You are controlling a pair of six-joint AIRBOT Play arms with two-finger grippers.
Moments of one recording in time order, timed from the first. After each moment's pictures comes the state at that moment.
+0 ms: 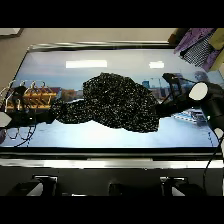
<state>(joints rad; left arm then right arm) 0.06 -0.93 0.80 1.30 -1.01 -1.55 0.09 -1.15 1.17 -1.28 1.33 1.41</state>
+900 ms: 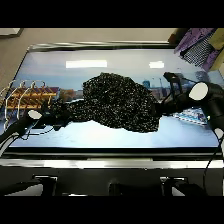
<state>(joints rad) 0.01 -1.37 0.74 0.81 -0.70 -1.62 0.09 -1.15 1.17 -1.27 1.33 1.46</state>
